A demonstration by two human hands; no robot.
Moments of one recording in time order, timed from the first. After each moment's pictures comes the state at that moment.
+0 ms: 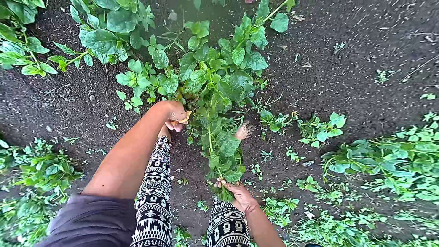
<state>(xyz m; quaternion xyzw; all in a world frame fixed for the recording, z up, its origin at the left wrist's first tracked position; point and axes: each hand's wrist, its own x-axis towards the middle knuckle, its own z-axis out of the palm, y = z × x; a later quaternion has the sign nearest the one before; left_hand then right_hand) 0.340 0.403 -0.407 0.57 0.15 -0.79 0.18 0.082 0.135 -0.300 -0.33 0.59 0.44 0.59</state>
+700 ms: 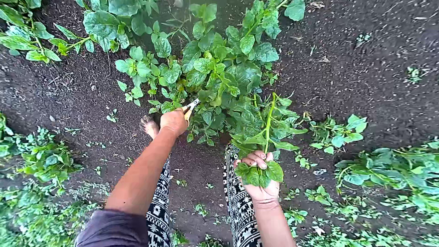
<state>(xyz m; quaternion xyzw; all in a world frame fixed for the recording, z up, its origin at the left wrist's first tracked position) 0.234 0.373 -0.422 0.78 0.16 -0.60 0.06 0.141 0.120 -0.327 -0.06 0.36 0.16 0.92</state>
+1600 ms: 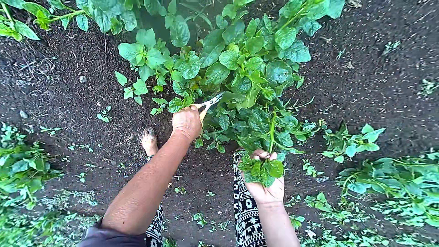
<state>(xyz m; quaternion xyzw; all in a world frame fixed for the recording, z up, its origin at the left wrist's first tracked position) 0.219 0.391 -0.451 0.82 0.09 -0.55 0.09 0.128 0.177 -0.371 -0.17 0.45 0.13 0.86</state>
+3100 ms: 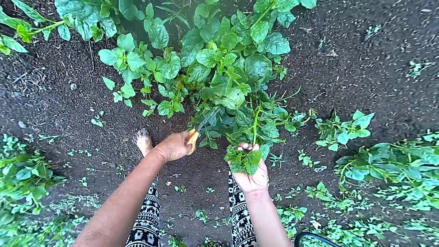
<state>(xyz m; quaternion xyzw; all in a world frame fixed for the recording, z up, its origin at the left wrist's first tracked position) 0.178 0.408 -0.423 0.60 0.12 -0.70 0.37 0.128 0.174 -0.372 -0.23 0.55 0.10 0.80</state>
